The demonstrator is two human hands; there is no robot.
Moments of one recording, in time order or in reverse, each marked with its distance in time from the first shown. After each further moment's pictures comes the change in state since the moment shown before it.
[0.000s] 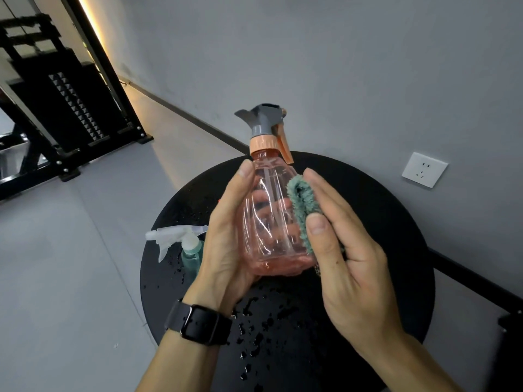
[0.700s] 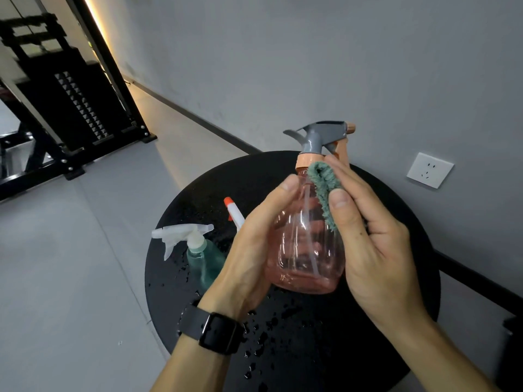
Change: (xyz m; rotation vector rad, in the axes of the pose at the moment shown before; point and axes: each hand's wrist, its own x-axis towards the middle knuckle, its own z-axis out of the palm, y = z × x) left_hand -0.008 -0.003 0.012 0.230 -0.058 -0.145; right_hand 0.018 -0.003 -0.010 0.010 0.053 0.042
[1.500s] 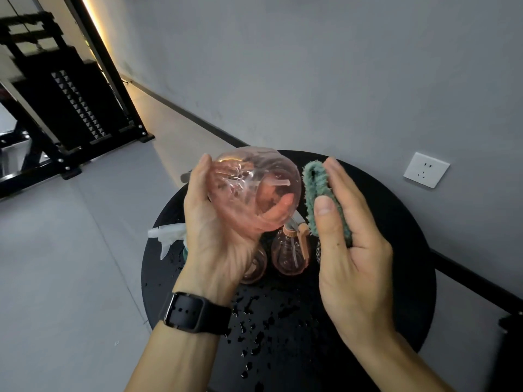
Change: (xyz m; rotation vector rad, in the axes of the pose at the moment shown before) left_hand 0.010 0.021 -0.014 -0.564 0.231 0.072; right_hand -0.014 -0.001 0.022 -0.068 0.173 -0.034
